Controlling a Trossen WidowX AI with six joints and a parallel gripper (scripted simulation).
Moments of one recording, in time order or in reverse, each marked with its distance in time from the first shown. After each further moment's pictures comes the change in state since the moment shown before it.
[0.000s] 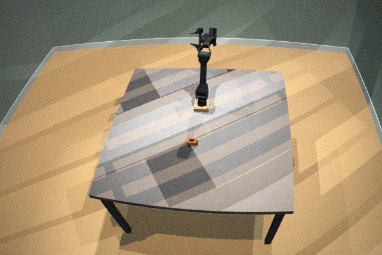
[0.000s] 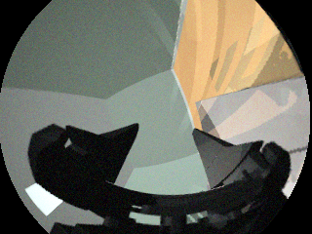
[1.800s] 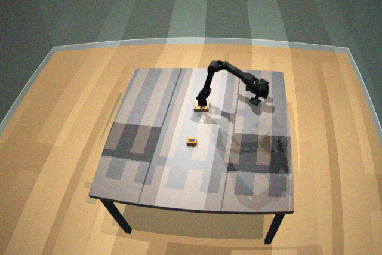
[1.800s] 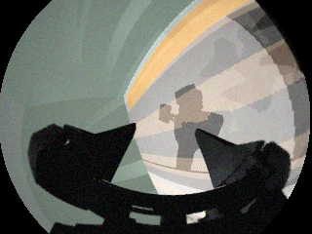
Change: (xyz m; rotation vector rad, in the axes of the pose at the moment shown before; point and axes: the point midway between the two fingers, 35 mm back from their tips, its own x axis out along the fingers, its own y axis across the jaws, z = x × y) arm -0.607 -0.294 -0.220 0.563 -1.899 -0.178
